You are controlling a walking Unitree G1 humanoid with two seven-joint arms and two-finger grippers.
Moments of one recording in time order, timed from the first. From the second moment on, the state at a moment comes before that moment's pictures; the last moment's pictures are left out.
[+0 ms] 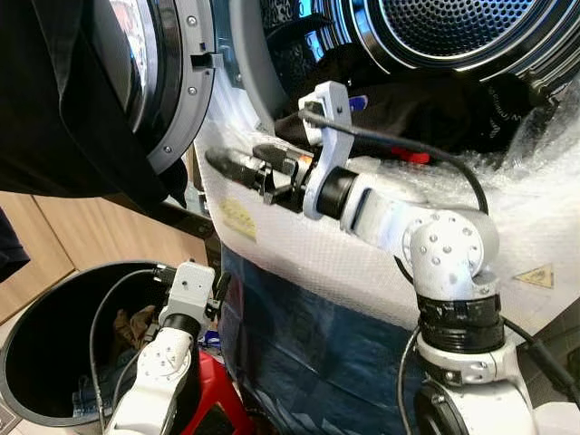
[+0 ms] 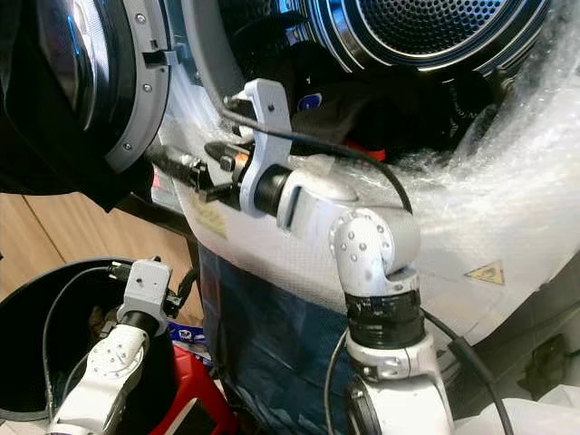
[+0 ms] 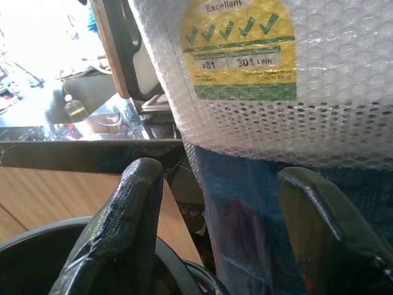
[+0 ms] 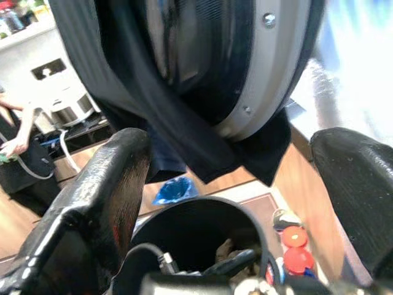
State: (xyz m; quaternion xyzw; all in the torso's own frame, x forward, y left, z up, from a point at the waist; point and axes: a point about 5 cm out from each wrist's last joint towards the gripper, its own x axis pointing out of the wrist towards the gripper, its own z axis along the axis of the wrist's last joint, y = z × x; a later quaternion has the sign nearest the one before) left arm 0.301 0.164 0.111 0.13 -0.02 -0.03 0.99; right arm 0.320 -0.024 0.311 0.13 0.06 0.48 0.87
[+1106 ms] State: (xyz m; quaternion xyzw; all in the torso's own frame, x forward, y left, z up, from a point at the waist) left arm 0.305 0.162 0.116 0.13 -0.03 -0.02 0.99; right arm 0.402 -0.095 0.325 0.12 0.04 0.22 0.97
